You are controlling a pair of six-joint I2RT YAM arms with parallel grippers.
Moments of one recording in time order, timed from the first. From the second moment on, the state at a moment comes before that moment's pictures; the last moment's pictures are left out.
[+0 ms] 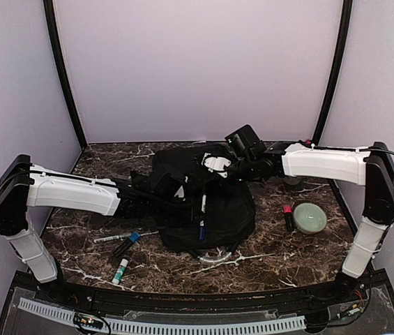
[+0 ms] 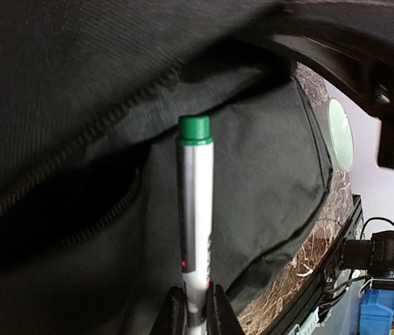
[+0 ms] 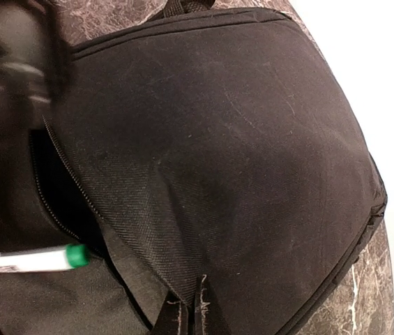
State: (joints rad) left arm -1.00 1.69 1.07 -0.11 0.08 -0.85; right arm 0.80 1.77 1.36 -0.40 -0.09 -0.54
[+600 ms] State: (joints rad) left arm -0.90 1.84 1.24 -0.12 0.06 -0.95; right arm 0.83 1.75 1.35 -0.40 -0.11 -0.50
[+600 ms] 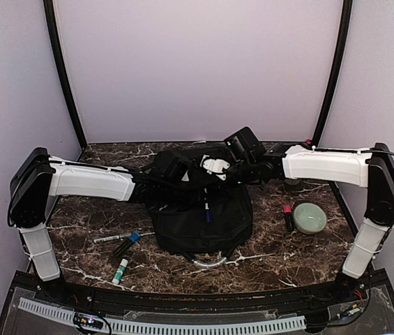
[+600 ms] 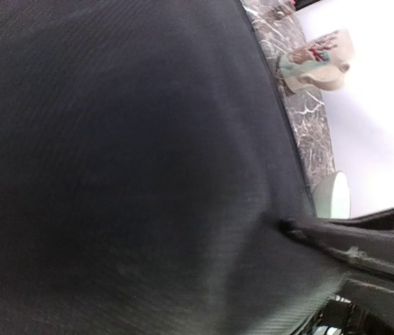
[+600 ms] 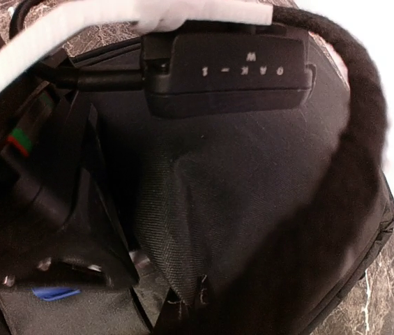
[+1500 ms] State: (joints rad) left arm -1.09 1.75 0.98 0.12 0.05 -0.67; right arm 0.83 1.73 1.31 -0.37 -0.11 -0.50
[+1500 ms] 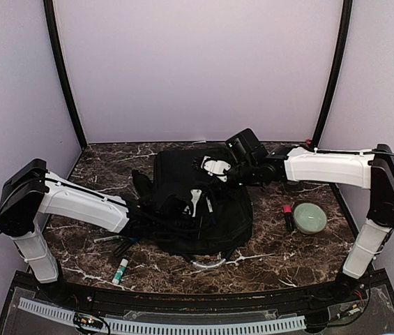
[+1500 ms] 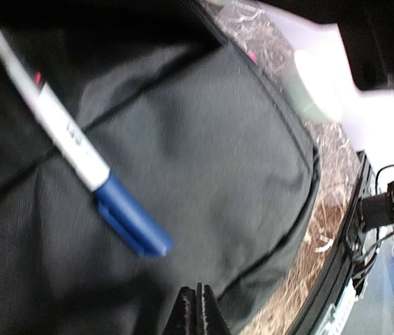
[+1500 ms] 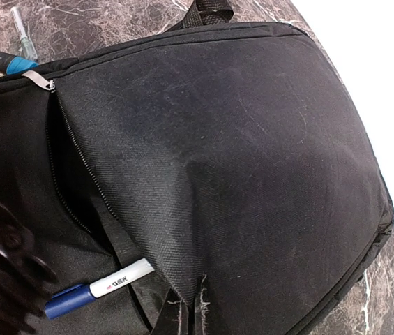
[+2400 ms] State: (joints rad) left arm -0.95 1.87 1.06 0.30 -0.21 -0.47; right arm 0.83 1.71 1.30 -0.35 -0.11 -0.49
